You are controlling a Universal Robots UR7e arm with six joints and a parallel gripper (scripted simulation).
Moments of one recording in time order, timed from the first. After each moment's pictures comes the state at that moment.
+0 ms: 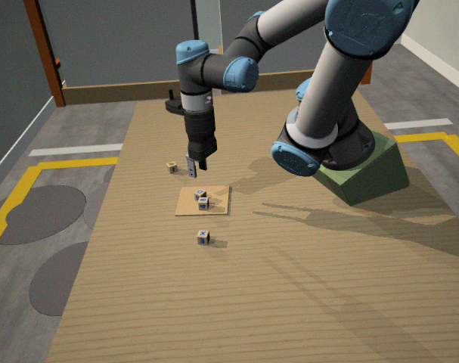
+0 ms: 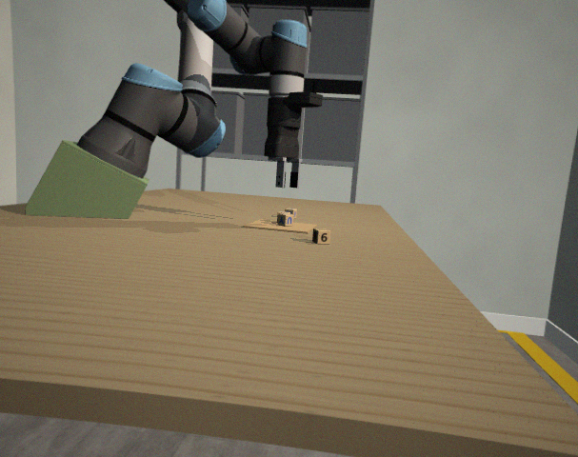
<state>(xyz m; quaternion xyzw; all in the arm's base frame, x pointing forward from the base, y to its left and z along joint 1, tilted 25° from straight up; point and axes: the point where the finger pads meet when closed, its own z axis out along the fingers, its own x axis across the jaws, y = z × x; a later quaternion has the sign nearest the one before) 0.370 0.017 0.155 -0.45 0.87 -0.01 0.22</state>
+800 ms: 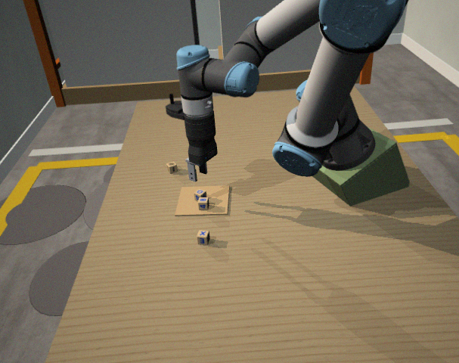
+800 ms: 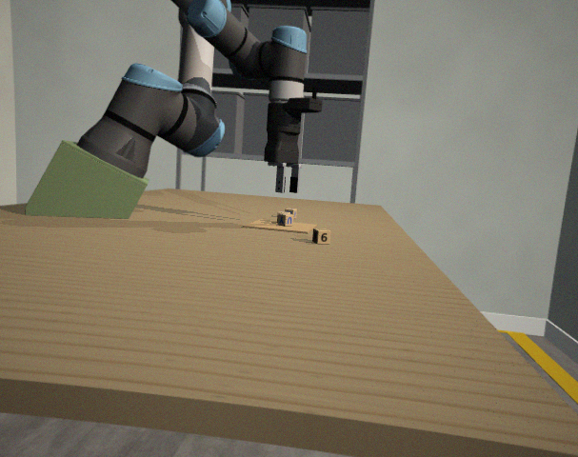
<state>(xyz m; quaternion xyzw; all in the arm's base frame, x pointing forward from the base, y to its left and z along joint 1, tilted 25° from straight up) 0.375 0.019 0.145 -0.45 0.87 -0.01 0.22</state>
